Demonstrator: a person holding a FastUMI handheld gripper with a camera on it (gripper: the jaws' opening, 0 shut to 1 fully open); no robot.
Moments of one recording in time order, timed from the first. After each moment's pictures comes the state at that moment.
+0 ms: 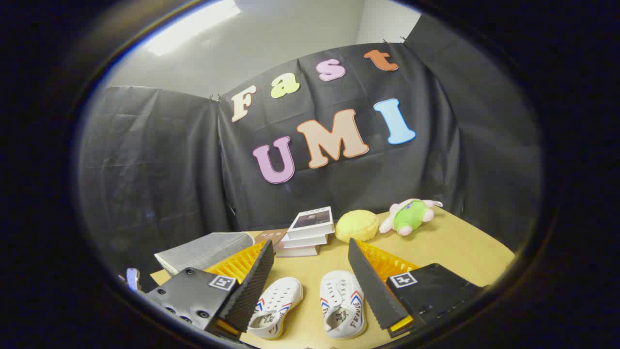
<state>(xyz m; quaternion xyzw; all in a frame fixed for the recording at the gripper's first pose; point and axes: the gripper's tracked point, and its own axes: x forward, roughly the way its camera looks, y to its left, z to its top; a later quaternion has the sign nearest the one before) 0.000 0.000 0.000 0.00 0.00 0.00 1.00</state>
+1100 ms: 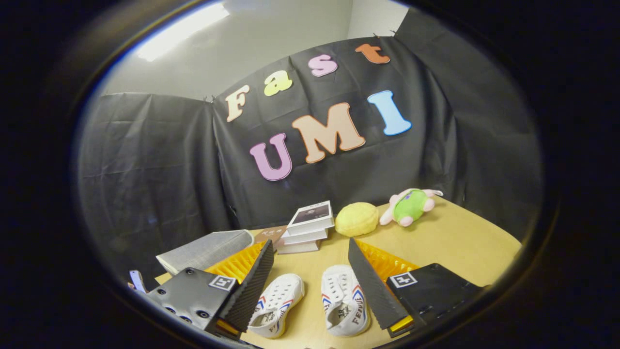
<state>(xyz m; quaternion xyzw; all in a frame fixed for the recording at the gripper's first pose) 0.002 -0.007 -0.010 0.02 0.01 0.00 1.00</state>
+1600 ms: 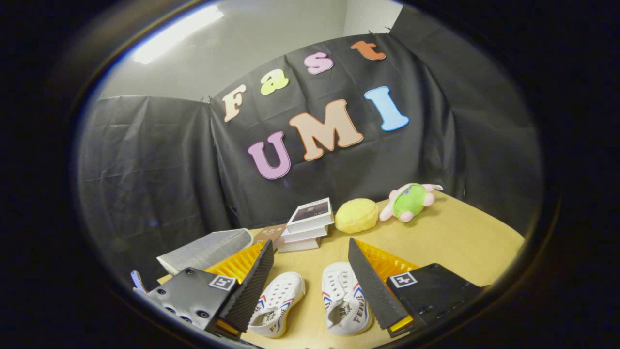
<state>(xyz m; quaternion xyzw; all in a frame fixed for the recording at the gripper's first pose) 0.002 -0.009 -0.017 0.05 0.02 0.00 1.00</state>
